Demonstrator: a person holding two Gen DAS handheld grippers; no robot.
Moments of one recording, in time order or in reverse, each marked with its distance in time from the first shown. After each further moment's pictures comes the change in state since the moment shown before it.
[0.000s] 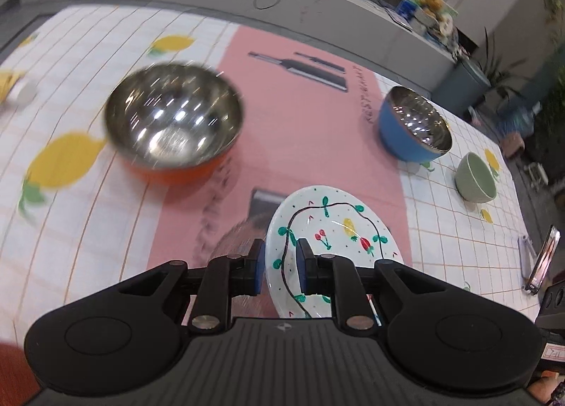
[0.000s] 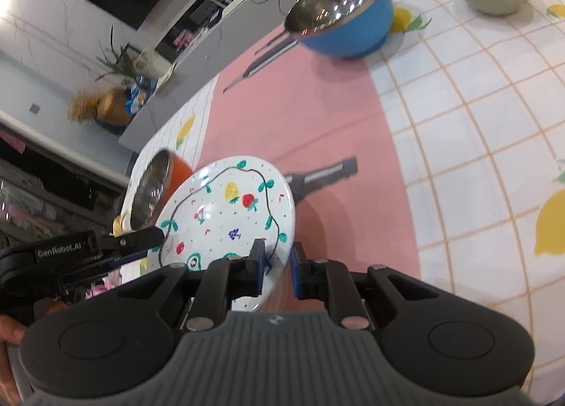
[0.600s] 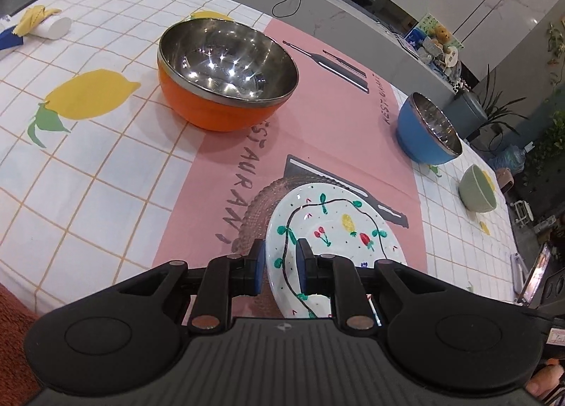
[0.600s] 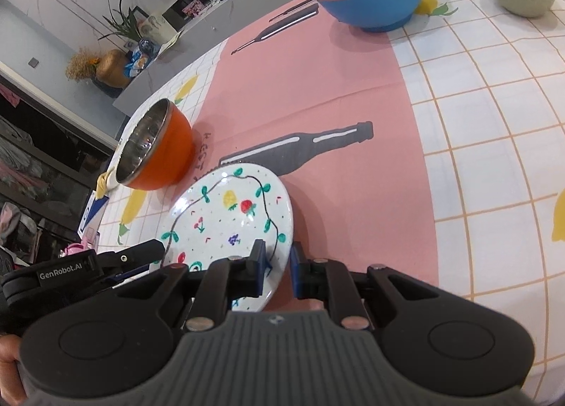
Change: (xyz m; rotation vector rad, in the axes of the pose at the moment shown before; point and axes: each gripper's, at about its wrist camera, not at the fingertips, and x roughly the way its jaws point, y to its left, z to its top) left arm 0.004 0.043 -0.049 -0.097 -0.071 -0.056; right arm 0.020 0.011 -0.017 -0.116 0.048 -0.045
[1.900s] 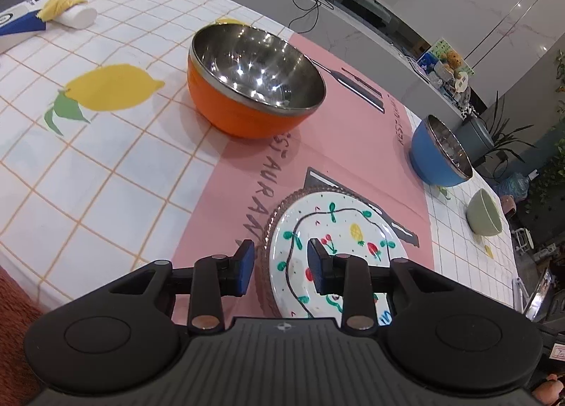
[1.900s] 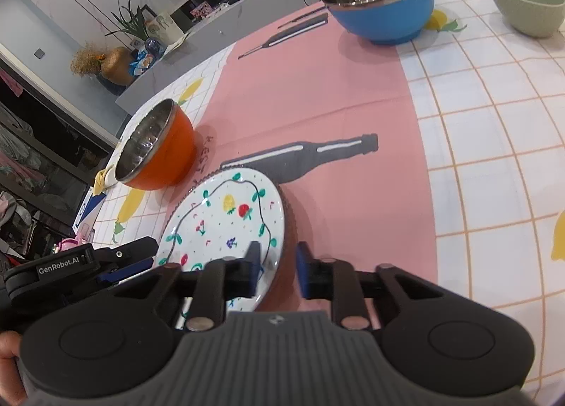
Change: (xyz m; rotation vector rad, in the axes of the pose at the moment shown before) left arm 0.002 0.017 -0.007 -0.079 -0.056 0.001; right arm 0.004 0.002 0.000 -0.043 -0.030 -0.010
